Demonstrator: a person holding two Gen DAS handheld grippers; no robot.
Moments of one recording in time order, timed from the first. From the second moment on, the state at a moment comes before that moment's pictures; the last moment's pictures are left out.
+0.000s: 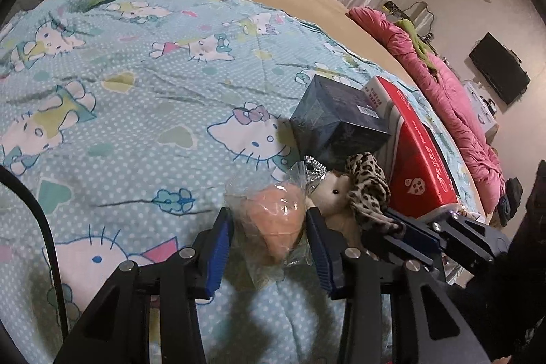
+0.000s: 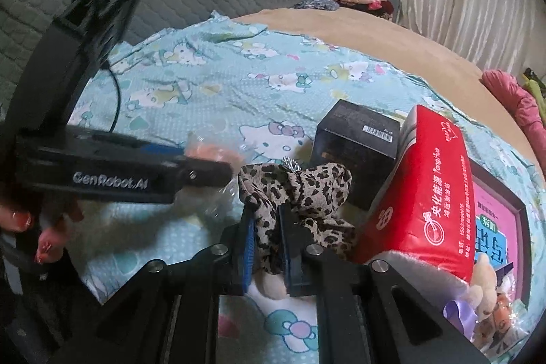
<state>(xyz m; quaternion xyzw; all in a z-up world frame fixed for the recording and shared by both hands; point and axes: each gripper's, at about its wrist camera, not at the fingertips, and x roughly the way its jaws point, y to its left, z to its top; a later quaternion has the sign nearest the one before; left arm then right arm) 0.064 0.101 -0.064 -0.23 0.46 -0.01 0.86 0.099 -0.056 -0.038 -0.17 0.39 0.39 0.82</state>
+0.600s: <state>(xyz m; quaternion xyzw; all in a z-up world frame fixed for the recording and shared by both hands) 0.053 0.085 -0.053 -0.22 0.46 0.00 0.86 0.104 -0.029 -0.053 -0.23 0.38 0.37 0.82</state>
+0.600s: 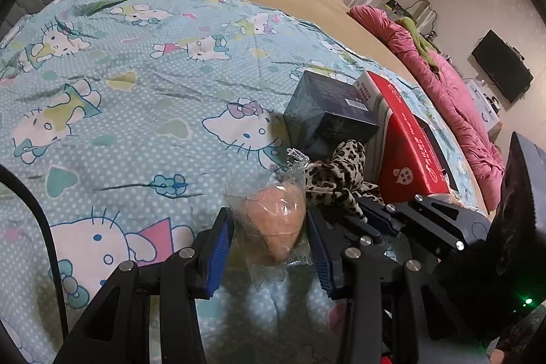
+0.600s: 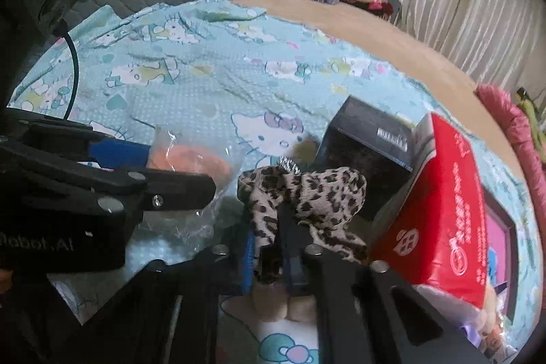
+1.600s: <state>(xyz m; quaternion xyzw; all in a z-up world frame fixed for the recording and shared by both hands) 0.039 0.071 0.002 -0.18 0.43 0.01 0.89 0.128 -0.160 0.033 0.02 0.39 0.38 0.84</state>
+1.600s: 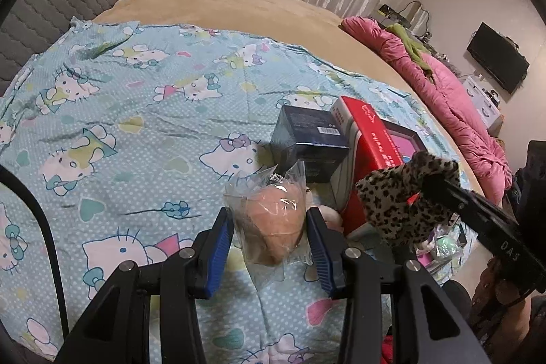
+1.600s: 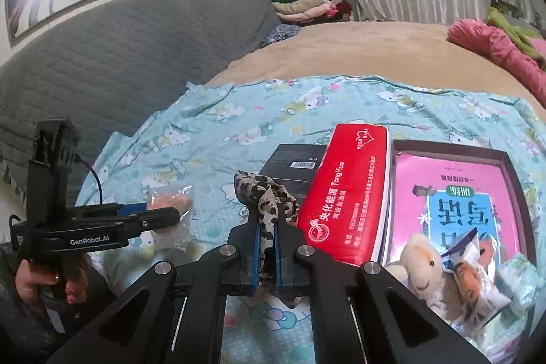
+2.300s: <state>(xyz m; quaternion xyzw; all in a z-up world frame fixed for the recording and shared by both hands) 0.044 0.018 0.051 -0.15 0.41 -0.03 0.90 0.122 -0.197 0.083 0.05 0.34 0.37 0.86</state>
